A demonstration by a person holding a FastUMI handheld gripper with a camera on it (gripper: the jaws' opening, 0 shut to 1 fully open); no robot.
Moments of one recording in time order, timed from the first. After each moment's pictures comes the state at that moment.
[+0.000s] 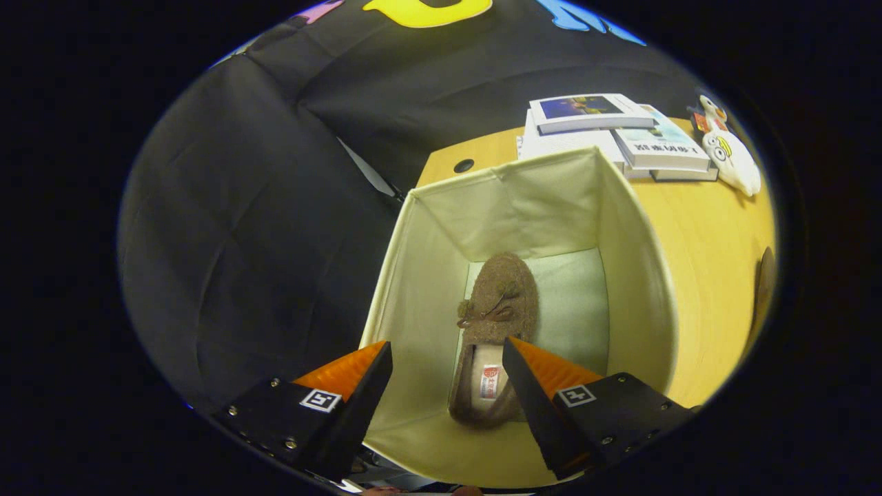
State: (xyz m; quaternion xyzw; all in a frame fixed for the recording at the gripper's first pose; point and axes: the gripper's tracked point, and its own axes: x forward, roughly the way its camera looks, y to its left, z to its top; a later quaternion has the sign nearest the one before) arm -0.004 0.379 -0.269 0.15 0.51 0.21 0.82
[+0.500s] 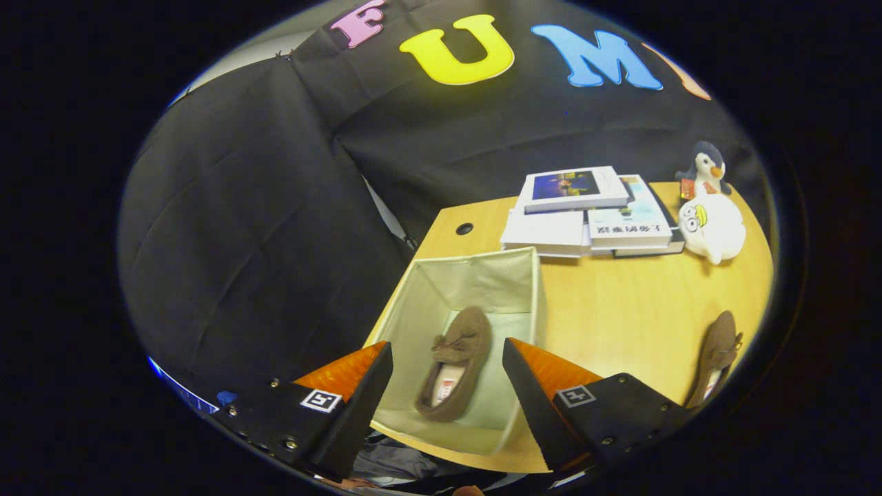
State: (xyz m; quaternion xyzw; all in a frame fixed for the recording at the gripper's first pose) arm 0.006 0.284 -0.185 0.10 0.41 0.22 0.88
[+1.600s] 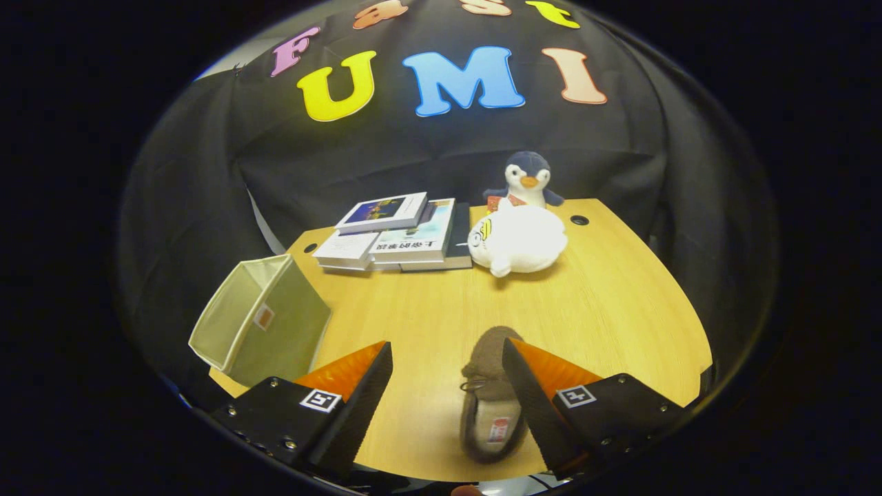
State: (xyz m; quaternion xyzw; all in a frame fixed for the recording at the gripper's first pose) arm -0.009 -0.035 -0.232 0.04 0.38 0.04 0.92
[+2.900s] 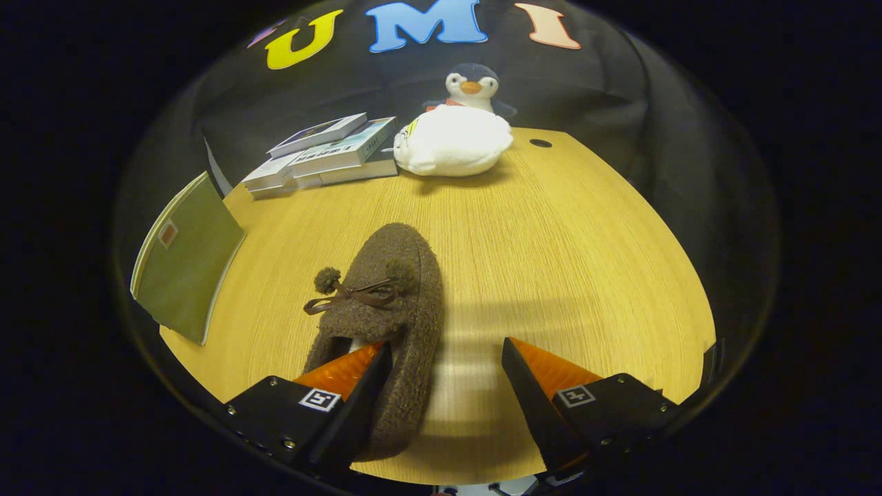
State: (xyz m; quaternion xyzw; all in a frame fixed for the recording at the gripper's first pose) arm -0.049 -0.128 -0.360 0.01 0.49 -0.01 0.87
